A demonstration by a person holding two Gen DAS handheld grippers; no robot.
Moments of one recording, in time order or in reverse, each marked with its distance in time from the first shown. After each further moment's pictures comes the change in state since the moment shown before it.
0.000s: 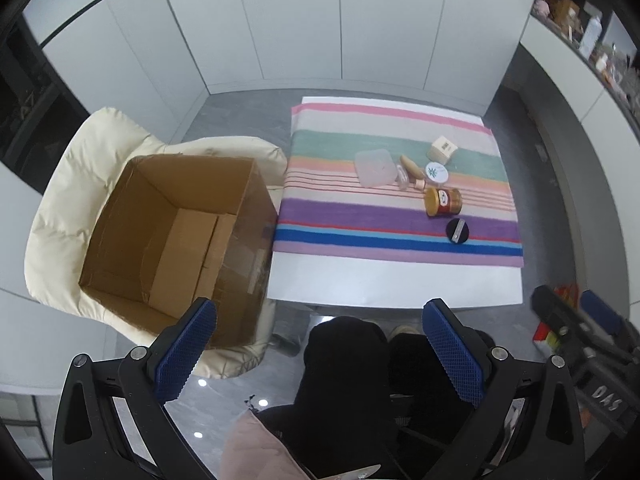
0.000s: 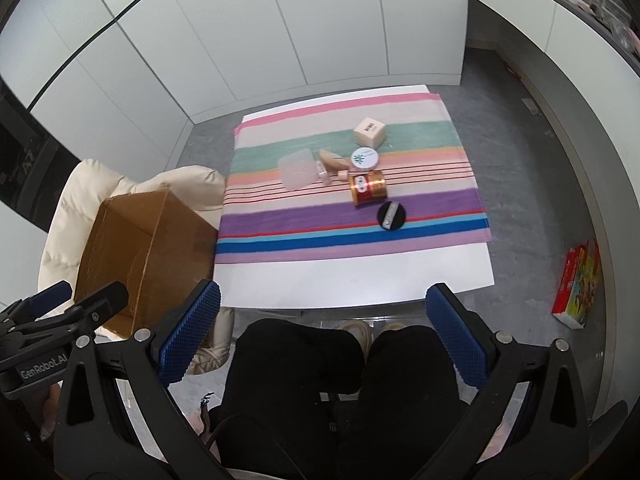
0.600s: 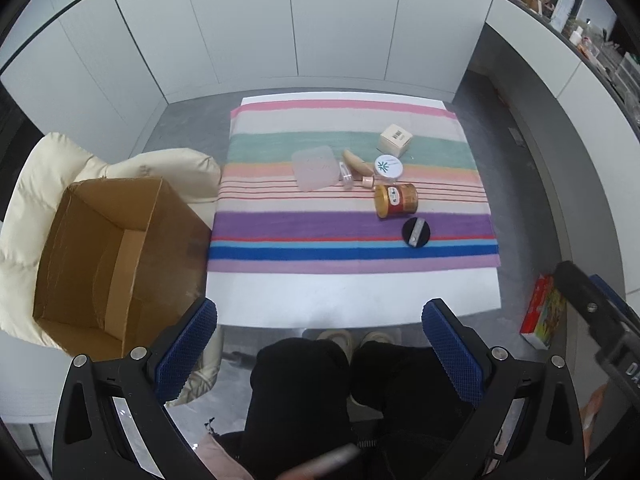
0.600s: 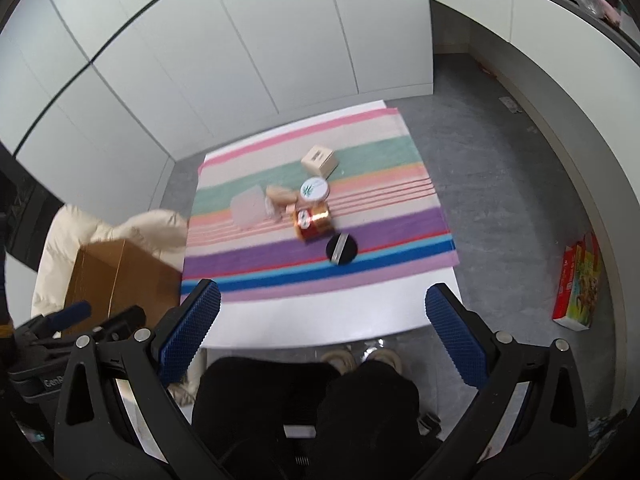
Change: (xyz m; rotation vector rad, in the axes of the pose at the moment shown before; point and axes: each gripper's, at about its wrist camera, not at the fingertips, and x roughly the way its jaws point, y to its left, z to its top) left arm 0.058 -0.085 0.022 0.072 -0.002 -0.083; right arm 0.019 -0.097 0.020 0.096 -0.103 -0.002
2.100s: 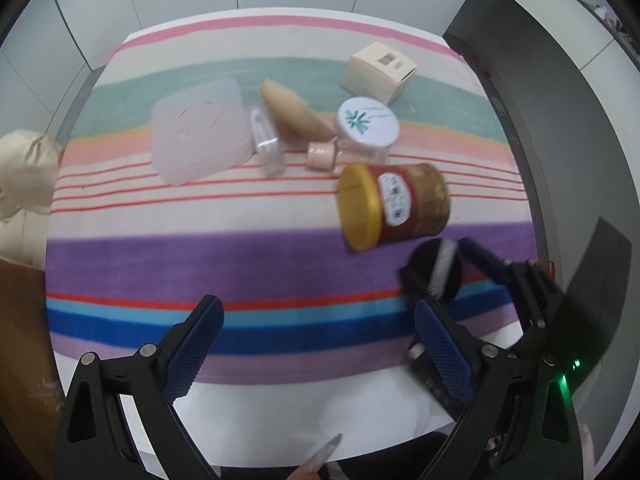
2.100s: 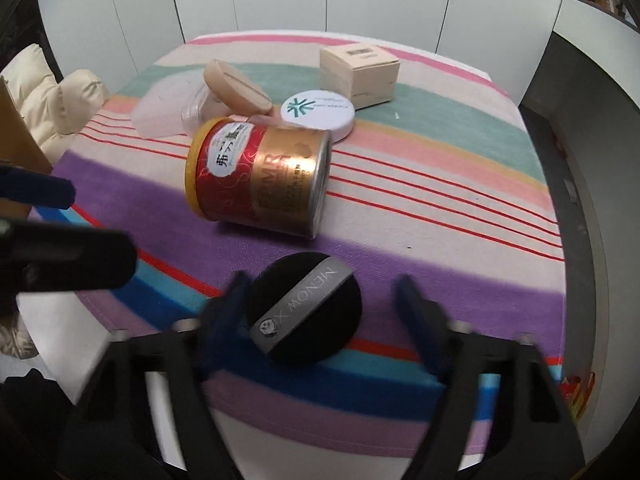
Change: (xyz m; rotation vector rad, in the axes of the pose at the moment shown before) left arm 0.265 -0.062 0.060 0.028 0.141 -0.211; right arm 0.320 -0.019 -0.023 -0.477 0.045 -0.042
